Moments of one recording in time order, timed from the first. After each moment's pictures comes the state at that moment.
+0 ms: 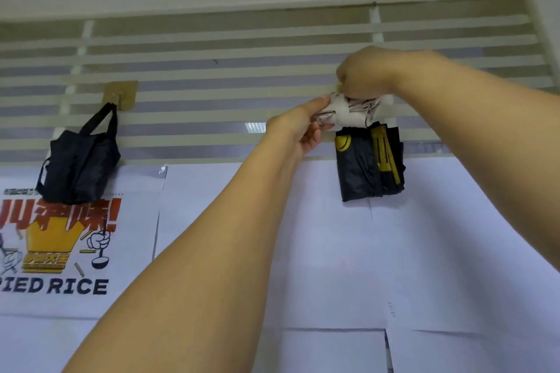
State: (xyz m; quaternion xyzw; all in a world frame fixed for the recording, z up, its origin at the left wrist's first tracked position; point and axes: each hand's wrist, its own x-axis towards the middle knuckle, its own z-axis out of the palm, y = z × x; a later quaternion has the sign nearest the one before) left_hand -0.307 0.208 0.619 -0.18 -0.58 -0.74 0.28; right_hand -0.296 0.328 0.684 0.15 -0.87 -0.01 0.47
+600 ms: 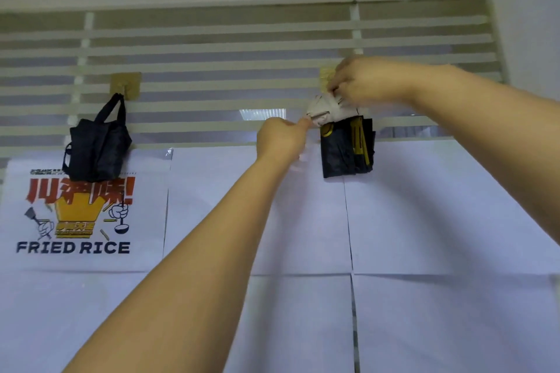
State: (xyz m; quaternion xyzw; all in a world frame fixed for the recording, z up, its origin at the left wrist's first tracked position) left_hand -0.275 0.216 0.570 -0.08 -0.73 -0.51 0.45; right_hand -0.258 0.369 0.644 0.27 -0.86 0.04 0.44
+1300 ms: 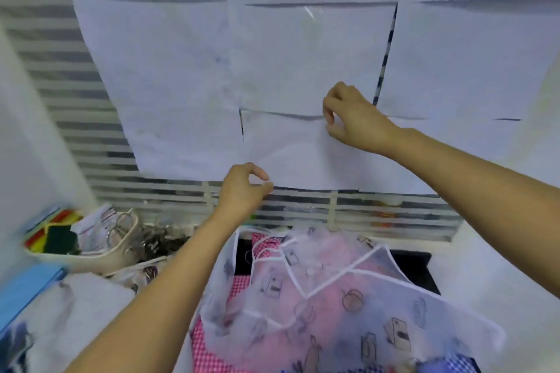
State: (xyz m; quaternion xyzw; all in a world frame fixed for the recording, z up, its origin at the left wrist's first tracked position) left_hand -0.087 0.114 0.150 0.11 -0.86 -0.47 0.20; right_hand -0.213 0.312 0.240 0.44 -0.85 0.13 0.25
